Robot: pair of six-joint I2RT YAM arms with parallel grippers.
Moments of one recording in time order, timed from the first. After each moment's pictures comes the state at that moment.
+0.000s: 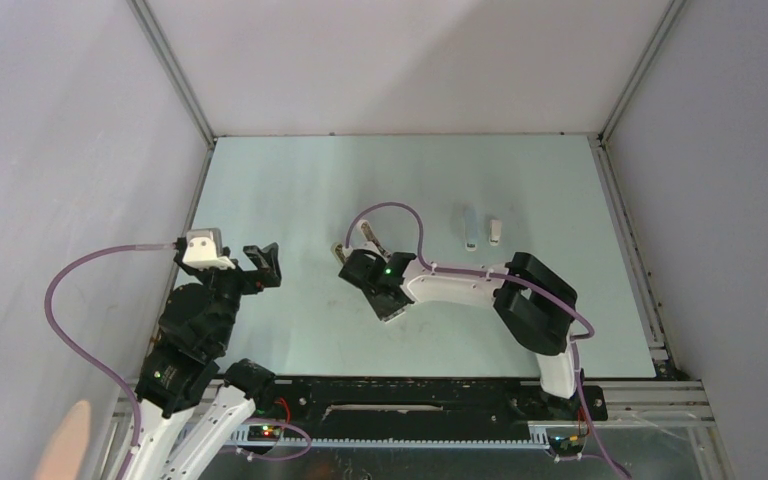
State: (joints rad) left arm -0.44 0.32 0.74 -0.51 -0.41 -0.20; right arm 1.10 1.96 1.39 -0.66 0.25 0.49
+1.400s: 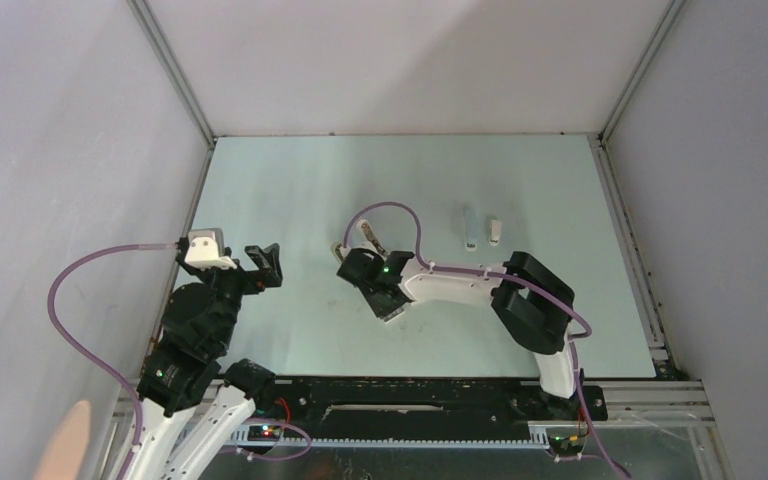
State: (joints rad) left arm -0.44 0.32 0.73 -0.50 -0.41 -0.20; right arm 1.10 1.98 1.41 -0.68 0.23 0.49
